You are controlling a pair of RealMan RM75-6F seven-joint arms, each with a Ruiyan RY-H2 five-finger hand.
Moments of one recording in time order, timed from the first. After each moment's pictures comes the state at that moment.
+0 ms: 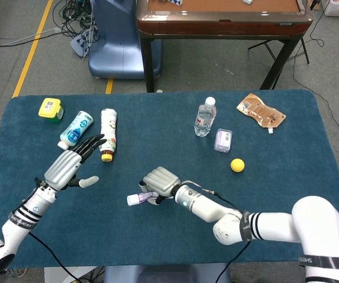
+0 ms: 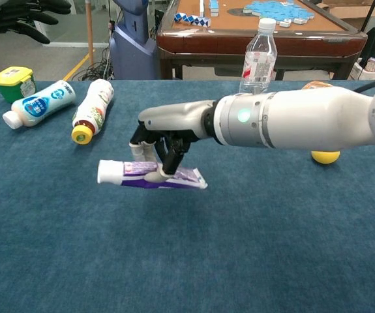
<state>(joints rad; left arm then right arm) -0.64 -1.14 -0.10 -1.59 1.58 1.20 -0.46 1.15 -1.59 0.15 -1.49 -0.97 0.62 -0.26</state>
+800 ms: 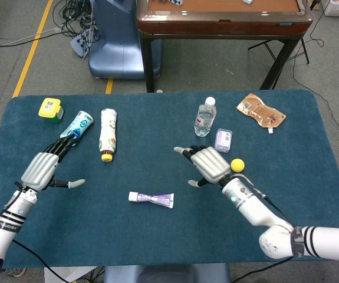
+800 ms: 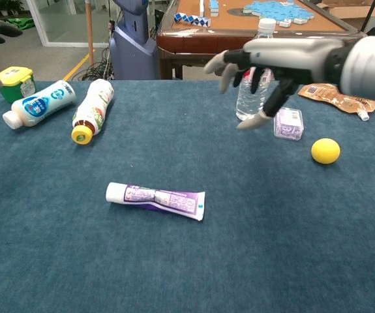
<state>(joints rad) -0.55 -1.12 -0.08 -1.56 1.43 1.18 -0.24 0.89 -1.26 0.08 -1.76 -1.09 1.00 -0.25</state>
